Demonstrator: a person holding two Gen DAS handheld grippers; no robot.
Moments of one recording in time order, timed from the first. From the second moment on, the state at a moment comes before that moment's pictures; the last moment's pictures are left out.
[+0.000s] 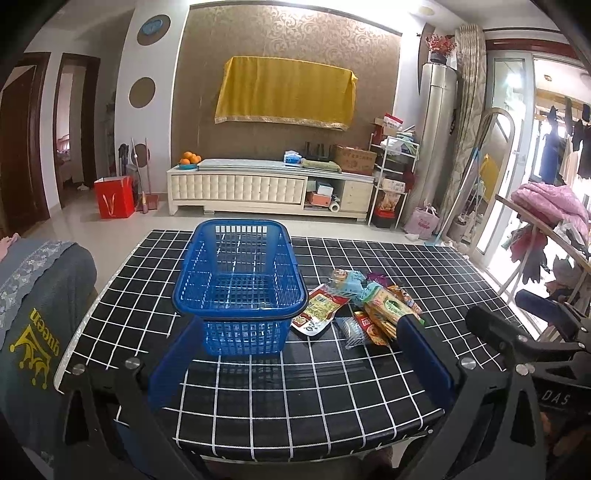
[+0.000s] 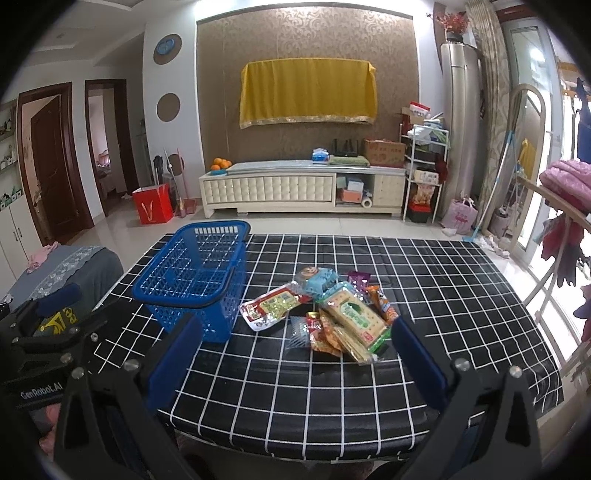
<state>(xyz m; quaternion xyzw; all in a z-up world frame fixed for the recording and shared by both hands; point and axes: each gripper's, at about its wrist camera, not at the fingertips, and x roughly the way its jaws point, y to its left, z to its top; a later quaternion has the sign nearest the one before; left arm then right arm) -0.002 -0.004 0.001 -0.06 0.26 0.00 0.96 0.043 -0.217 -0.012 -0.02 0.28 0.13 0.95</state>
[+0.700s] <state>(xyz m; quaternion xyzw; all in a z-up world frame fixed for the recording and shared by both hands) 0.000 -0.003 0.002 -0.06 0.26 0.00 0.96 0.041 -0.218 -0.014 -0.02 0.28 0.14 0.95</state>
